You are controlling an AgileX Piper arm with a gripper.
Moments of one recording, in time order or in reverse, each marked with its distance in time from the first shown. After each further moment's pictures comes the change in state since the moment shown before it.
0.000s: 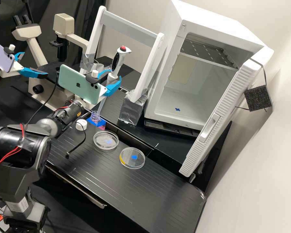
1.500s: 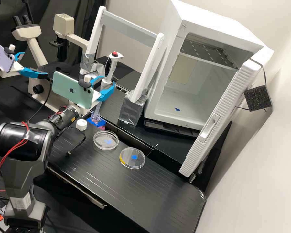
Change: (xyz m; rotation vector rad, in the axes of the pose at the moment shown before) arm -0.015 -0.016 0.006 -0.040 -0.008 -0.034
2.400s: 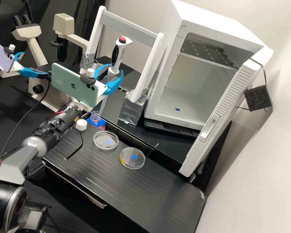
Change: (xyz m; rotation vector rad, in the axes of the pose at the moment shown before) arm -0.044 0.100 -0.015 -0.014 0.083 0.095
